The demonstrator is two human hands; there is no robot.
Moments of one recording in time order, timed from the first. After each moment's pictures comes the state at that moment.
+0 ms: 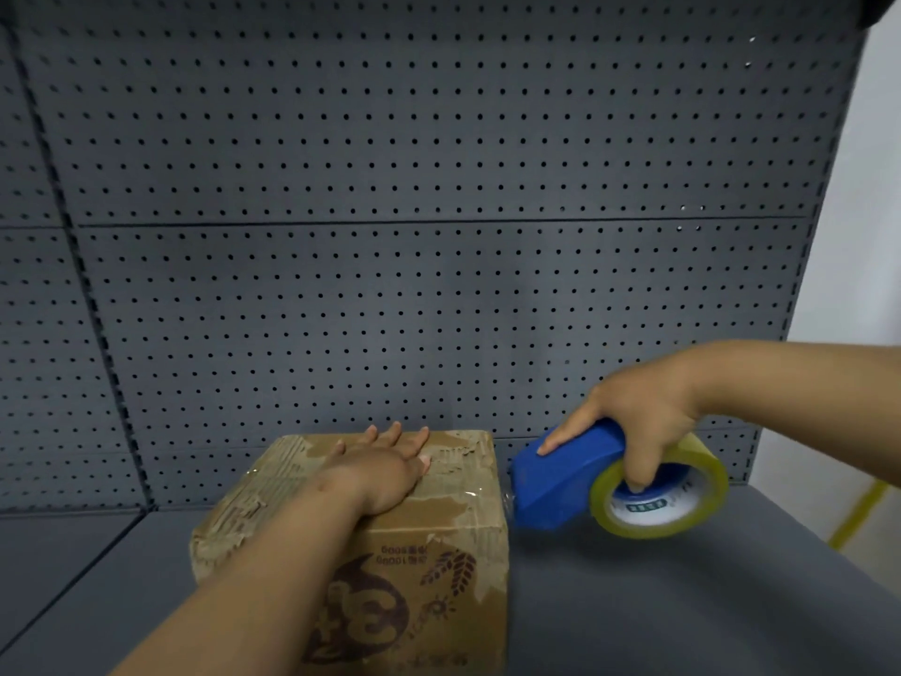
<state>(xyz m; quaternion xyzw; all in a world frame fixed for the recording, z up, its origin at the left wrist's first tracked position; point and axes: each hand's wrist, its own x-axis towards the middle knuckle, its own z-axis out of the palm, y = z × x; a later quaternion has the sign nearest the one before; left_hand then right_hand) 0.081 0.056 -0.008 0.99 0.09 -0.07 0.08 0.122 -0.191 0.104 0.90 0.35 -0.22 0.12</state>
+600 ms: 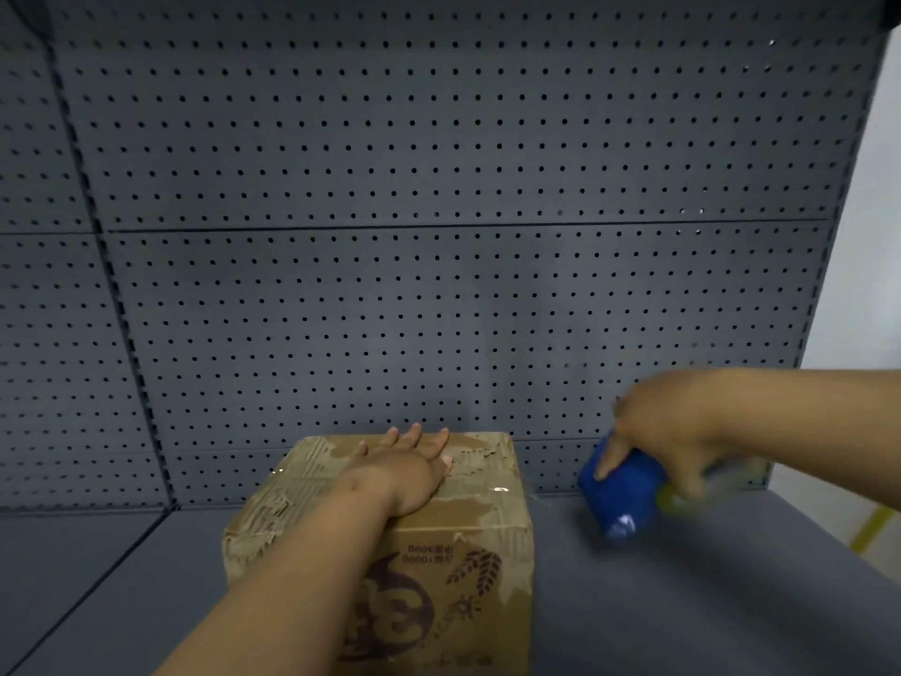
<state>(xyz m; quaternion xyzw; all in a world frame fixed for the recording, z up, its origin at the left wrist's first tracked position) 0.079 0.054 -0.005 0.99 0.09 -0.08 0.07 0.129 -0.194 0.080 0.84 0.38 -0.08 0.38</state>
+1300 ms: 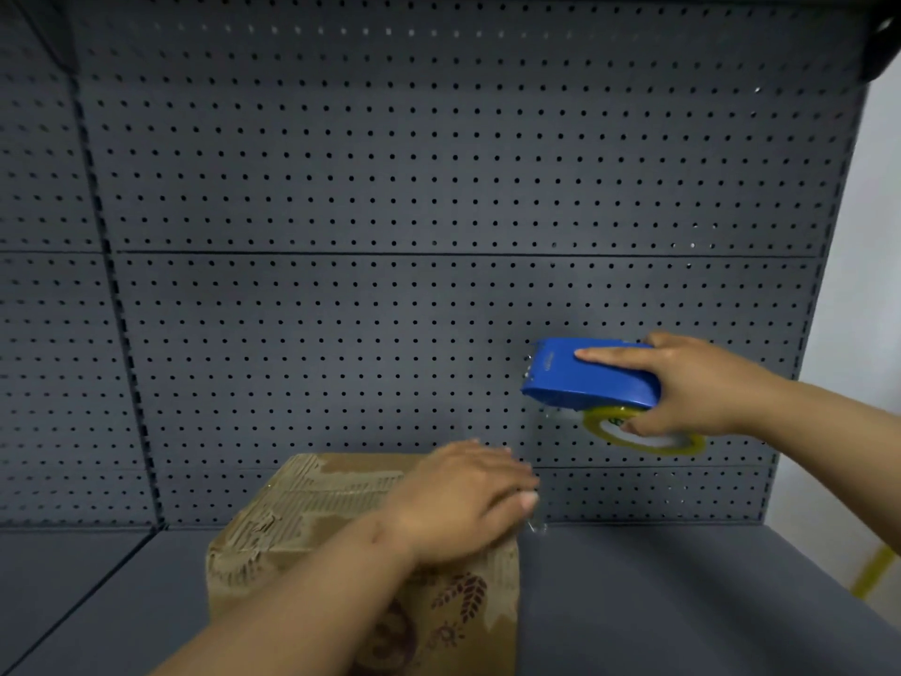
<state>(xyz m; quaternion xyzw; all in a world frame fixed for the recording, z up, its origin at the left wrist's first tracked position) 0.055 0.001 0.015 0.97 -0.21 0.13 0.03 0.156 -0.234 0.102 0.92 0.35 0.18 -0.01</state>
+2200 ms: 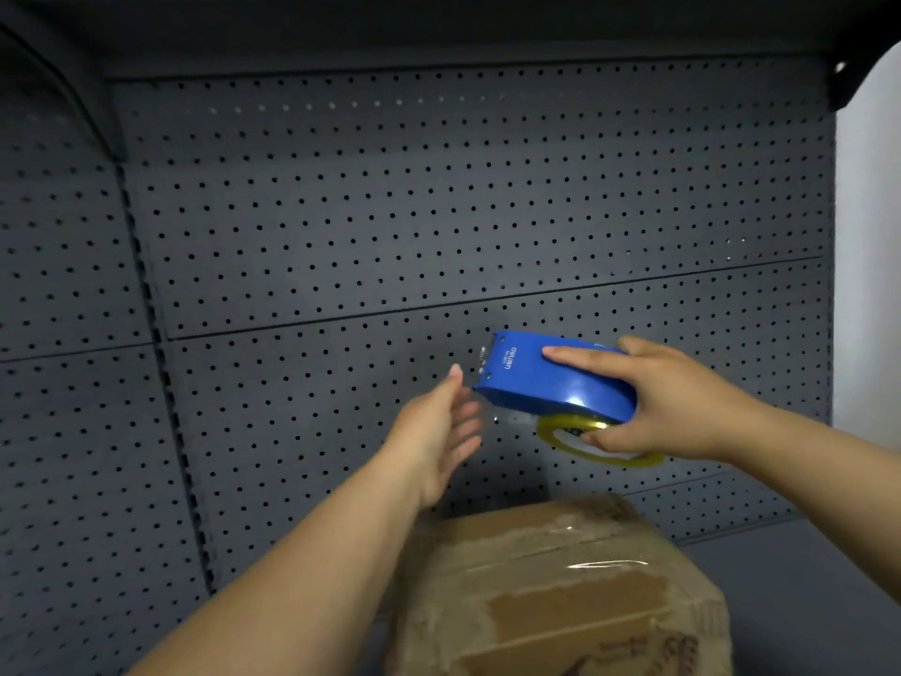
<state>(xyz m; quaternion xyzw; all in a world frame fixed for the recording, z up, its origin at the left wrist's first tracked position) 0.073 0.137 0.088 0.63 0.03 0.07 0.77 0.077 -0.083 0.108 0.91 0.31 0.24 -0.15</state>
